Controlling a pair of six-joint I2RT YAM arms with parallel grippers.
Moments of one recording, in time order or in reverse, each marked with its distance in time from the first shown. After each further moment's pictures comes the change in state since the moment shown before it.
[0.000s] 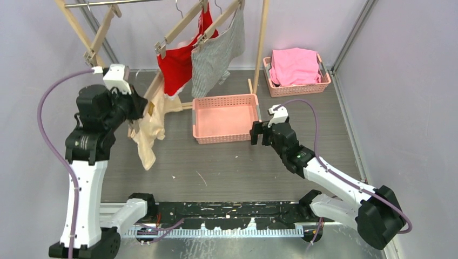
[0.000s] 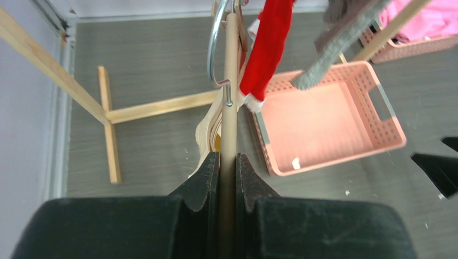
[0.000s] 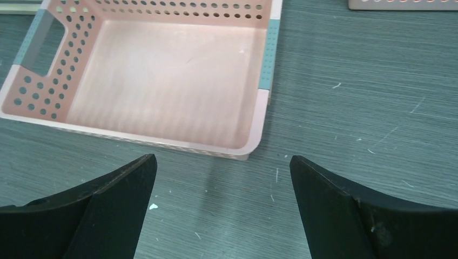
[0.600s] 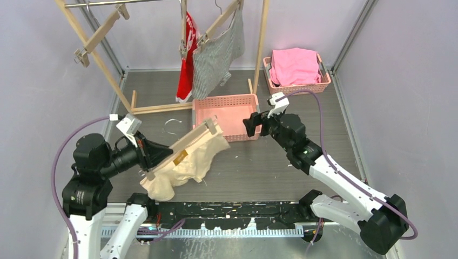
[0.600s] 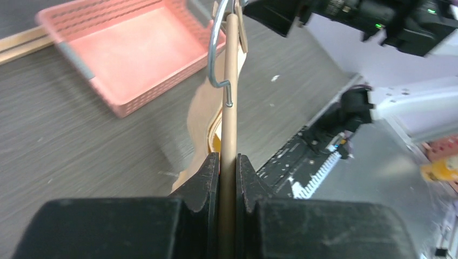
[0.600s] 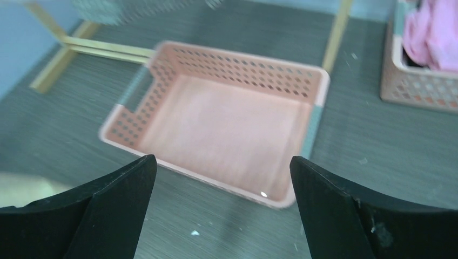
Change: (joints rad) left arm -0.035 -0.401 -0.289 -0.177 0.572 -0.099; right arm 0.000 -0.030 0.139 -0.007 -0.135 -0.069
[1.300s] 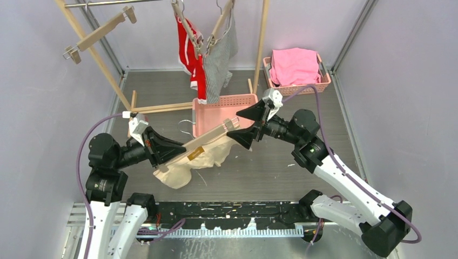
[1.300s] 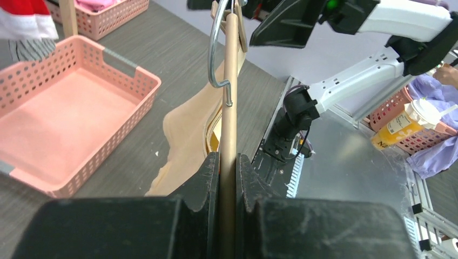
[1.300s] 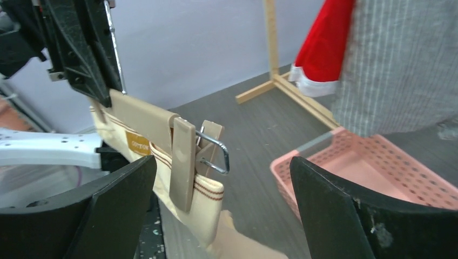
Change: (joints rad) left arm -0.001 -0.080 -0.352 0.609 0.366 -0.190; right arm 0.000 -0.065 0.141 0.145 -0.704 0.041
